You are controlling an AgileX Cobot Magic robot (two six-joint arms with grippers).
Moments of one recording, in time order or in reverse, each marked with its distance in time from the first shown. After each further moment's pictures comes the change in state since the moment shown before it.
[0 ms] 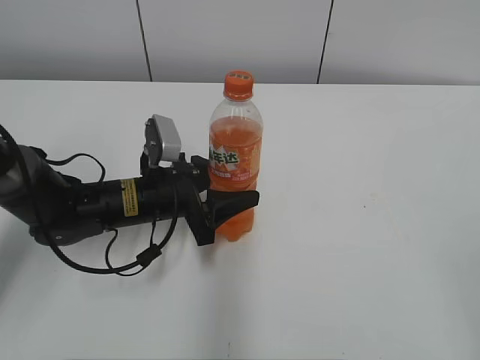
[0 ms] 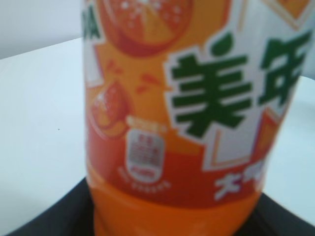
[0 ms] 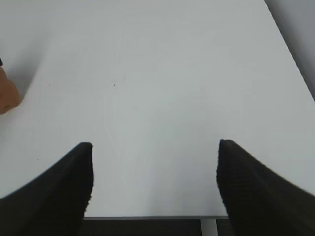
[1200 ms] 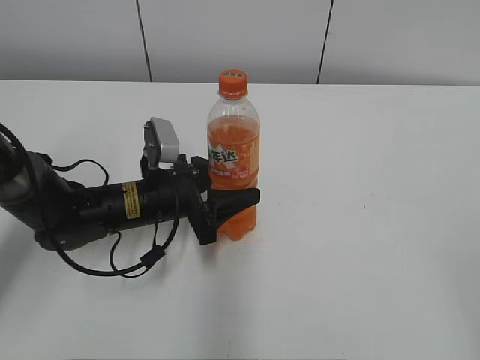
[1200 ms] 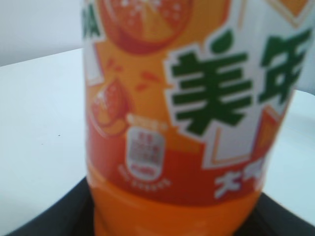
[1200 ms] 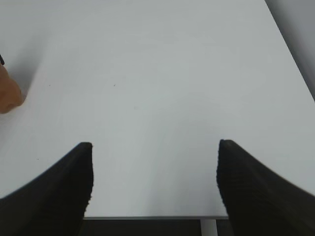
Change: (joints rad) left arm -0.002 0.045 -0.011 -0.033 -0.058 0.006; right arm 0.000 0.000 0.000 0.000 0.000 -0.003
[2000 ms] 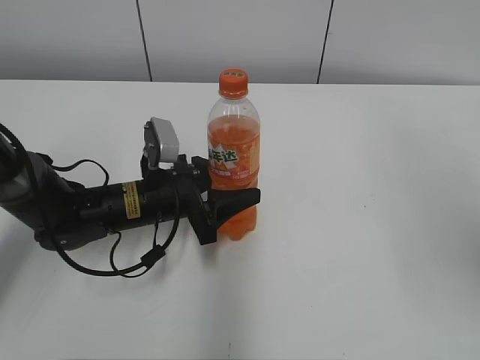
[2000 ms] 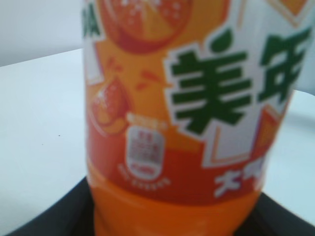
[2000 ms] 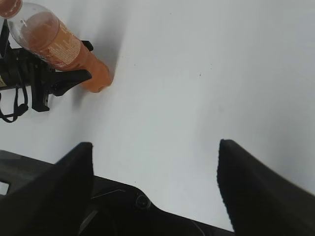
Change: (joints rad) left arm 0.000 0.000 0.000 -0.002 0.000 0.000; right arm 0.000 0.919 -0.530 0.320 0.074 -0.191
